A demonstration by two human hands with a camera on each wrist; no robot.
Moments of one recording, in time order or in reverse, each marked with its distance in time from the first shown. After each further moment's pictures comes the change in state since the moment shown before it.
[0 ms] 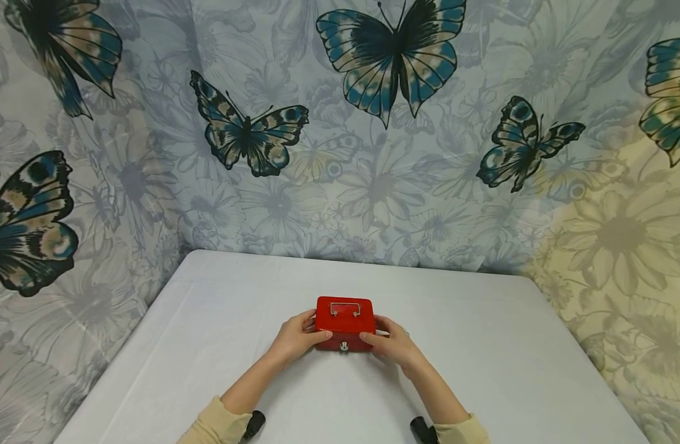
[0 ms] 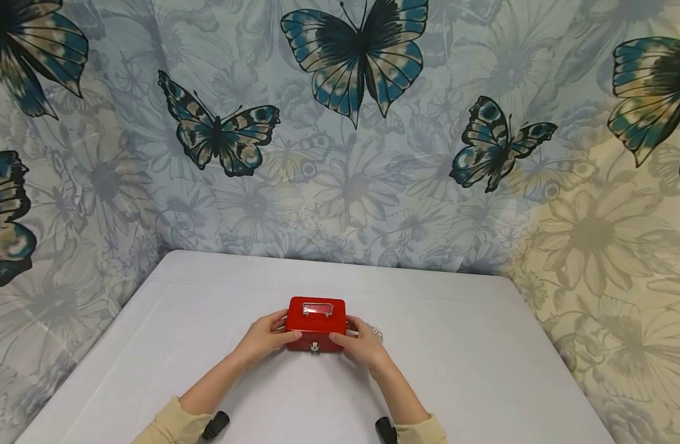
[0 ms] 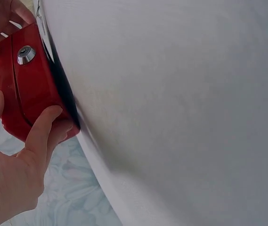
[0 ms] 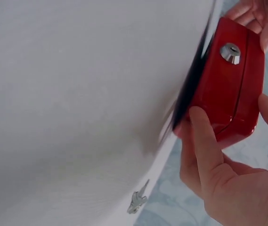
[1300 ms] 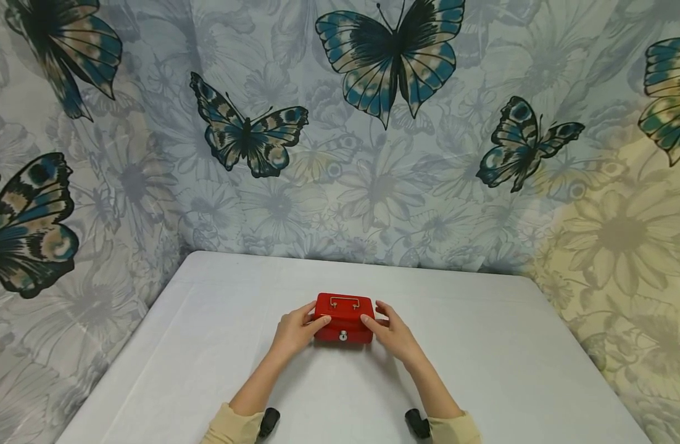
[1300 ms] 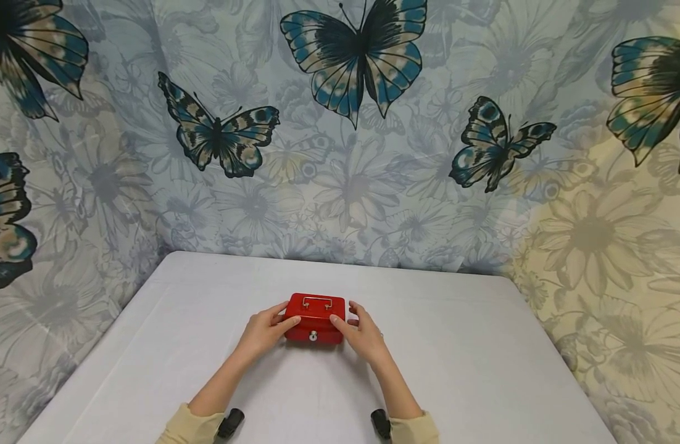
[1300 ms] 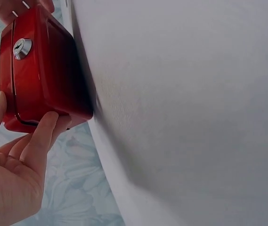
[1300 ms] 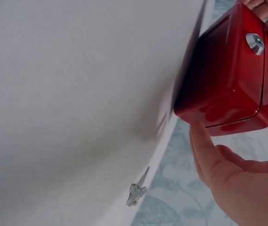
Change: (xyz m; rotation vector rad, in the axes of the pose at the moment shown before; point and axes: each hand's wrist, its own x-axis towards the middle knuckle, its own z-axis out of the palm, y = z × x) left_hand 0.004 0.012 -0.001 0.226 0.151 0.097; right_hand 0.012 -0.005 -0.003 -0.120 0.090 -0.077
